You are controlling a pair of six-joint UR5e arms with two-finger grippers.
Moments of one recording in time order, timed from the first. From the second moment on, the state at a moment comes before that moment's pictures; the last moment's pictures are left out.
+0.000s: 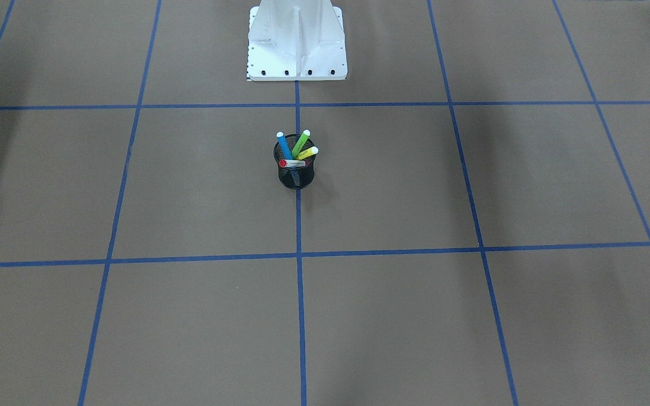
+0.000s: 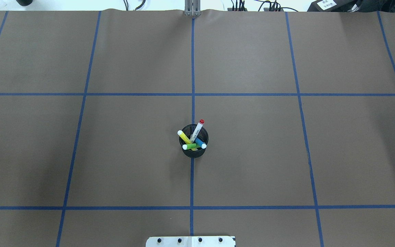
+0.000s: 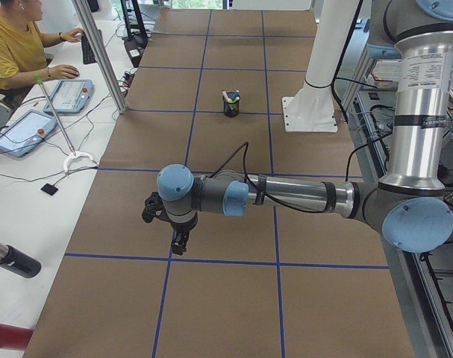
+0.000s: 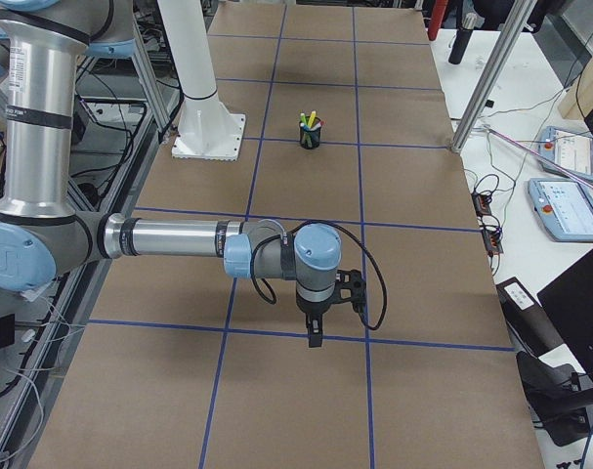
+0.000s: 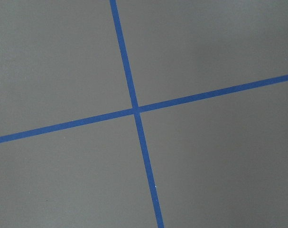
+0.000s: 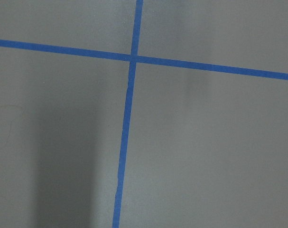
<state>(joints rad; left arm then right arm) -1.54 -1.59 -1.63 -1.60 -2.39 0.12 1.56 -1.73 1.75 -1.56 2.27 -0.07</state>
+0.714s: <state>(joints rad) -1.54 -1.60 -1.68 -1.60 -2.39 0.12 1.56 -1.69 1.76 -1.55 2.30 -0.07</state>
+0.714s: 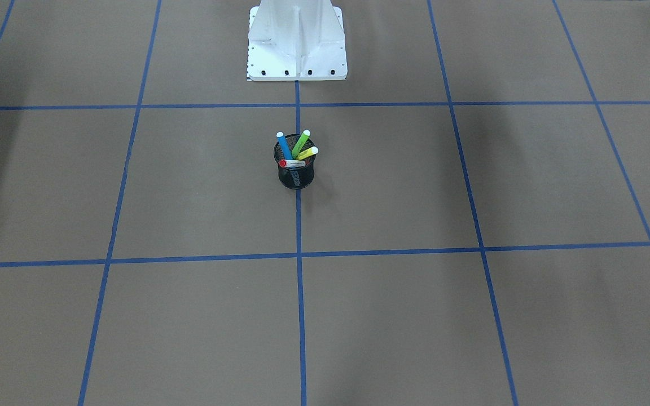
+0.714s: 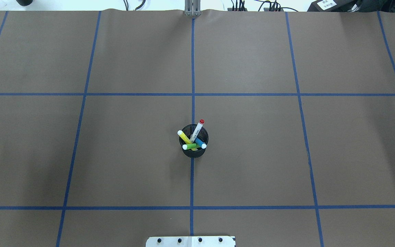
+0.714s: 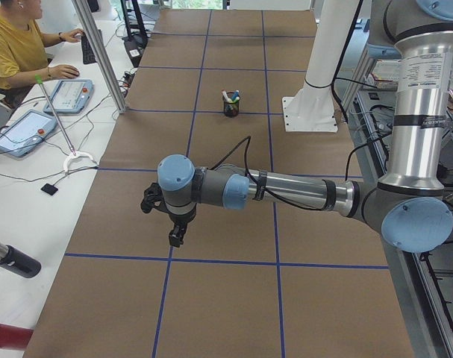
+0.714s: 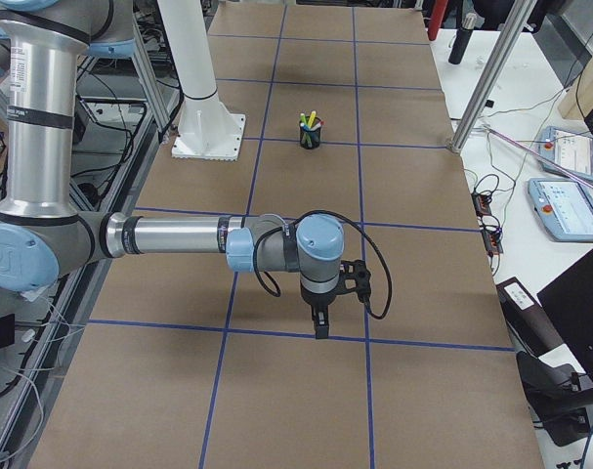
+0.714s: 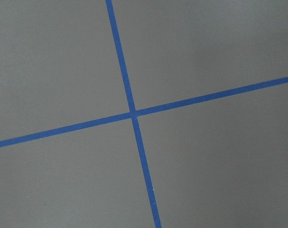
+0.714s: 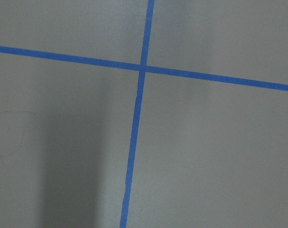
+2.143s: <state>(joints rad) -1.47 -1.68 -1.76 -1.74 -2.47 -0.14 1.32 -1.53 1.86 -1.35 2.46 0.41</state>
